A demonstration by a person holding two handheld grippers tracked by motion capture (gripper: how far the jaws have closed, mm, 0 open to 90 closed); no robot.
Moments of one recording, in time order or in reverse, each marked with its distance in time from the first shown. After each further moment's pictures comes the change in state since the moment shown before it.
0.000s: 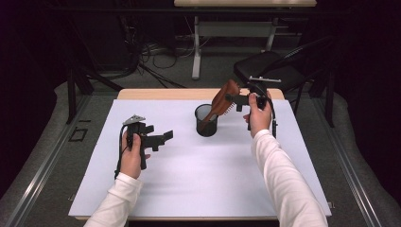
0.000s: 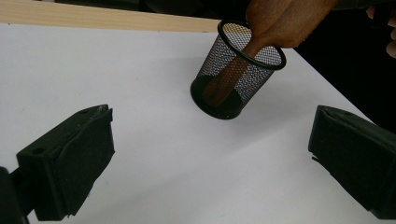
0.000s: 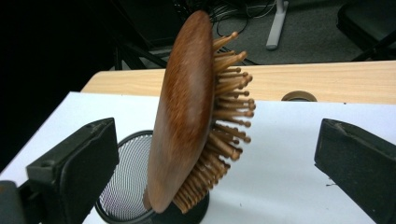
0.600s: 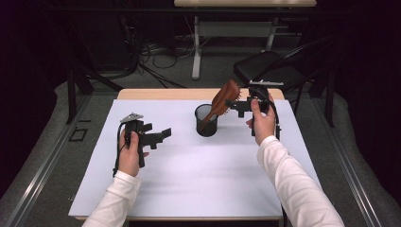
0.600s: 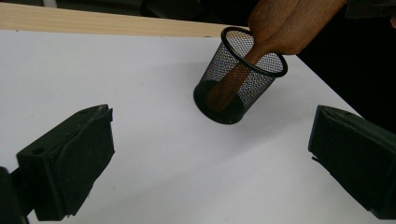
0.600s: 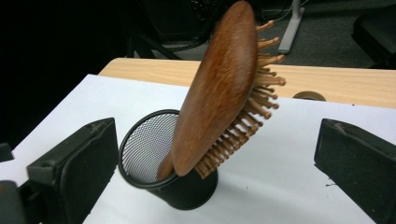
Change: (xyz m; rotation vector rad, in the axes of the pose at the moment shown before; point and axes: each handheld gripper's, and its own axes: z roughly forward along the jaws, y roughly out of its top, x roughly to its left) left arm 0.004 0.006 -0.004 -0.009 0.004 0.003; right arm 0.012 -0.009 -0.025 0.007 0.052 -0.090
